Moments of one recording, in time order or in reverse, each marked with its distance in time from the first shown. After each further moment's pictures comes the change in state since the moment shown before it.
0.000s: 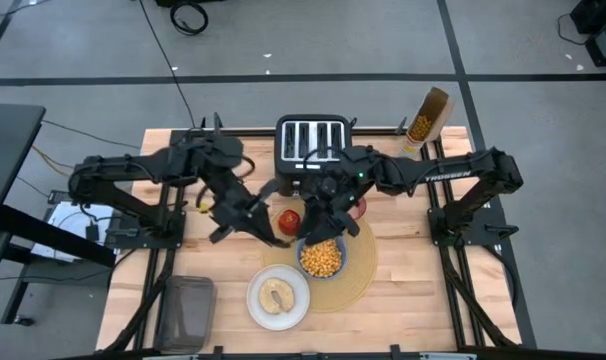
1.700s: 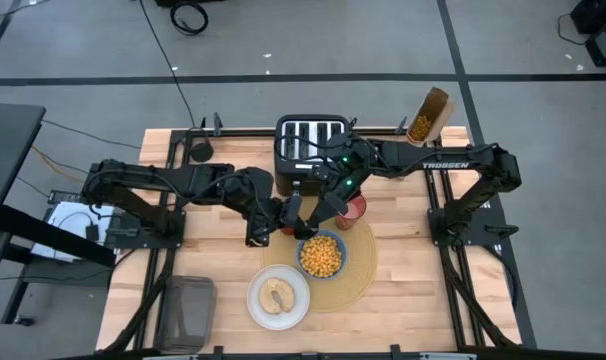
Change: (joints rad) left arm -0.090 0.115 -0.001 -0.110 -0.680 0.852; right arm -0.142 -0.002 0.003 -0.421 -0.058 0.025
